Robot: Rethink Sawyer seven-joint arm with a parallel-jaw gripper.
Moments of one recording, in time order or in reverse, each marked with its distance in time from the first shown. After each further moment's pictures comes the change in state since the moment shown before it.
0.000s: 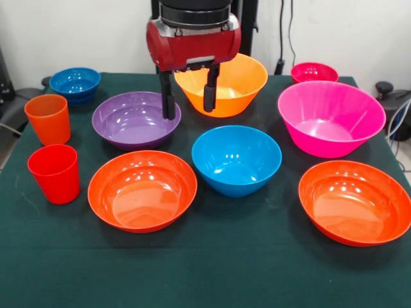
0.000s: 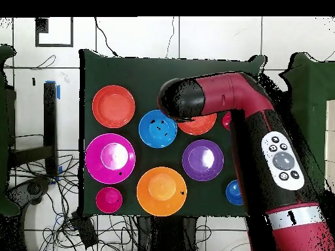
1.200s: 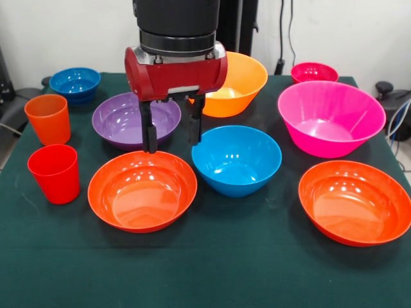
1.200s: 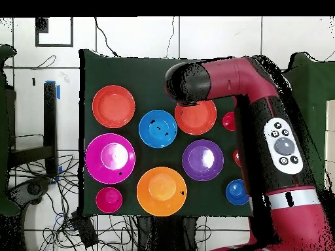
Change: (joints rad) arm 0.004 0.090 0.026 -0.148 -0.066 0.006 -0.002
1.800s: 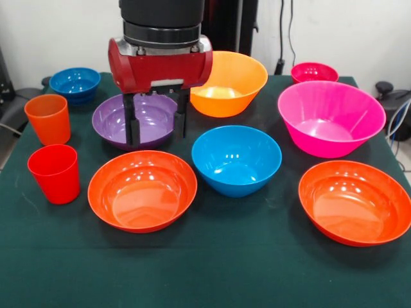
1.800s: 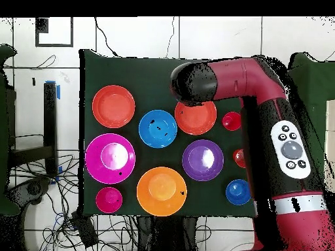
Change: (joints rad) arm -0.014 -0.019 -0.014 -0.006 0.000 0.000 0.000
